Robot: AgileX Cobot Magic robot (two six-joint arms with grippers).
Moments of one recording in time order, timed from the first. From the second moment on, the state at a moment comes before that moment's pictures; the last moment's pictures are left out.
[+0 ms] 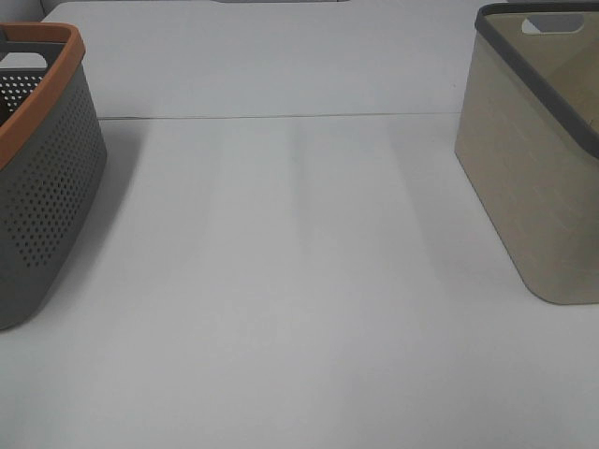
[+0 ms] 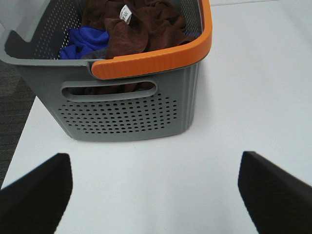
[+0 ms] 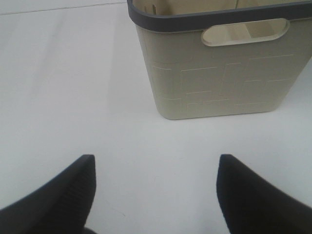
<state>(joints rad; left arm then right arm) 0.01 0.01 -0.50 0.01 1.05 0.05 -0.04 0.03 -0.50 0.06 1.05 0.01</state>
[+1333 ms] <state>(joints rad) 0.01 0.82 -0.72 0.10 0.45 -0.17 -0.04 0.03 -0.50 0.06 1.05 0.01</state>
